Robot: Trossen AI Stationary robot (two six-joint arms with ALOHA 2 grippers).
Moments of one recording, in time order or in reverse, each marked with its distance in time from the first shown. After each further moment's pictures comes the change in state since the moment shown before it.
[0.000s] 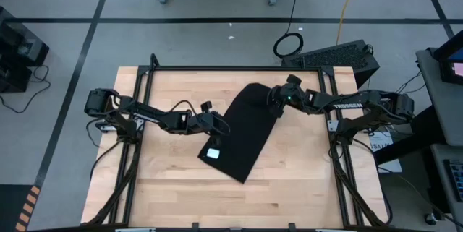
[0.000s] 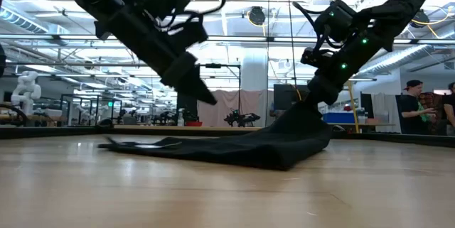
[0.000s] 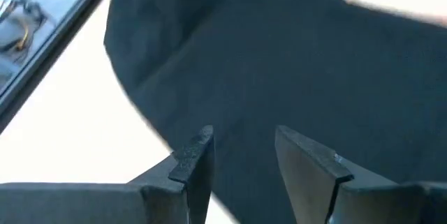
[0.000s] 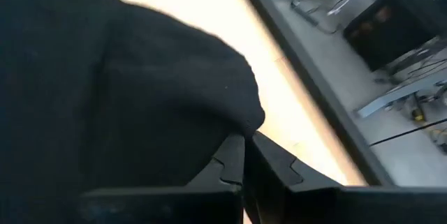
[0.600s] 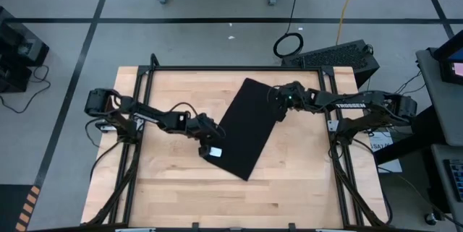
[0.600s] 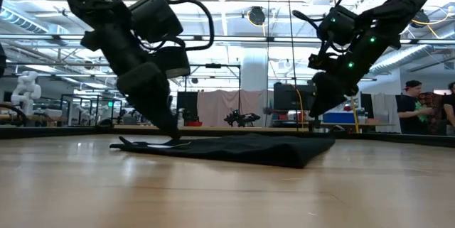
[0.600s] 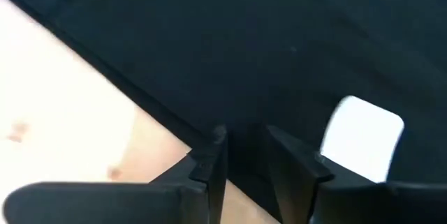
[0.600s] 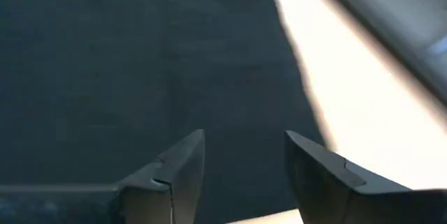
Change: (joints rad) left arm 0.006 0.000 -0.066 -0.184 0.352 -0.198; right arm -0.028 -0.040 0.002 -0.196 -0.185 0.323
